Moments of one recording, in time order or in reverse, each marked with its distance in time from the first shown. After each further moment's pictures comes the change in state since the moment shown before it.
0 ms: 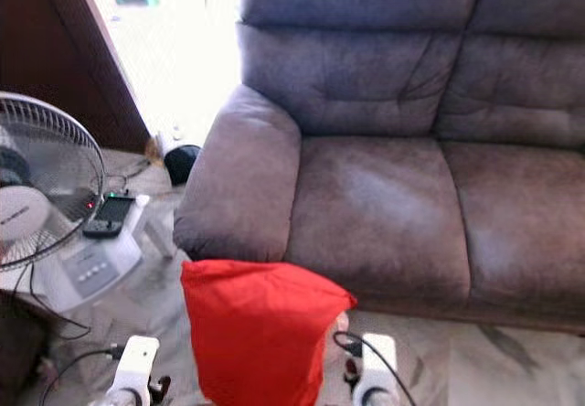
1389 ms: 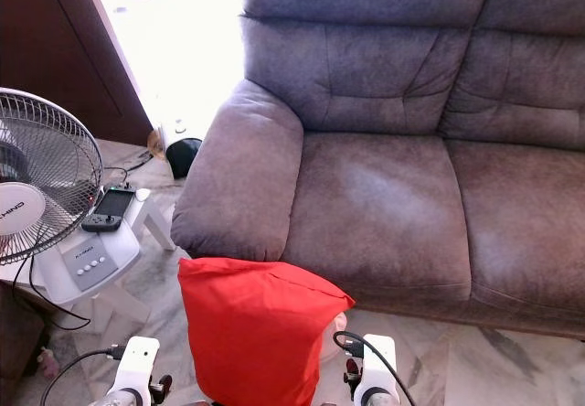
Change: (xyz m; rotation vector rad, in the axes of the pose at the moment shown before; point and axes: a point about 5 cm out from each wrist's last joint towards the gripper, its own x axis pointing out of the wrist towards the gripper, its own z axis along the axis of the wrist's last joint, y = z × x) left arm 0.000 -0.001 0.000 -0.007 -0.007 -0.010; right arm 0.000 0.003 -0.001 -0.001 0.000 0.002
